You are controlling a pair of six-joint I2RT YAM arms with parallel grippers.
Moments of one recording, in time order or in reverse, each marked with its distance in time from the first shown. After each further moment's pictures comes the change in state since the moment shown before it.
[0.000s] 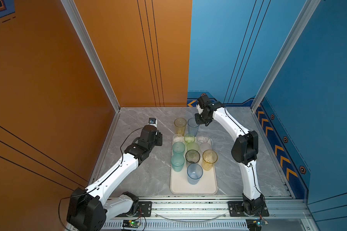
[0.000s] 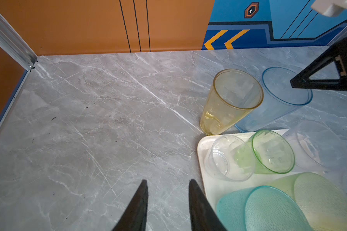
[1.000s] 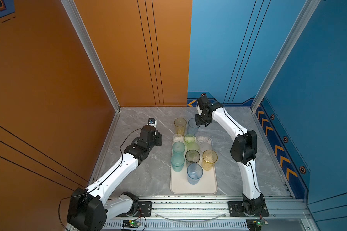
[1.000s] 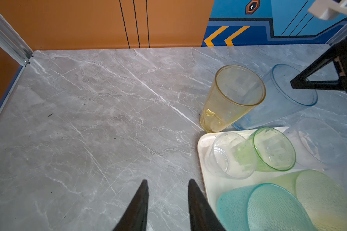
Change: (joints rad) left arm 0.018 0.000 -0.011 0.000 0.035 0.000; right arm 0.000 0.005 -0.016 -0.003 0.023 0.001
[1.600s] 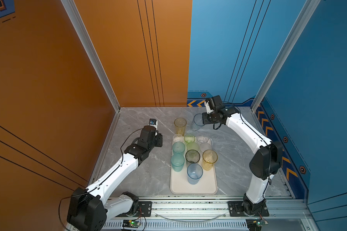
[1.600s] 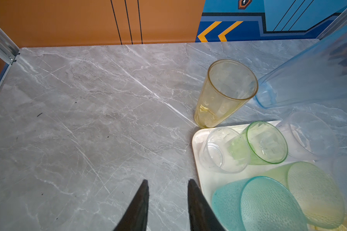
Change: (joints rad) left arm -0.014 0.001 -0.005 -0.001 0.029 0.003; right arm -0.019 -0.439 -0.435 0.259 0.017 0.003
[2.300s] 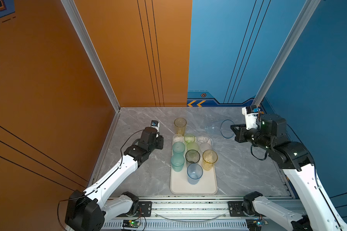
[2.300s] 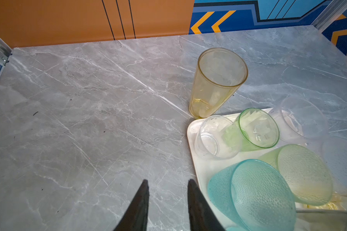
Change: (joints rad) left arm -0.033 -0.035 0.006 -0.074 -0.004 0.015; right arm -0.057 -0.836 -0.319 -0.174 -0.140 -0.005
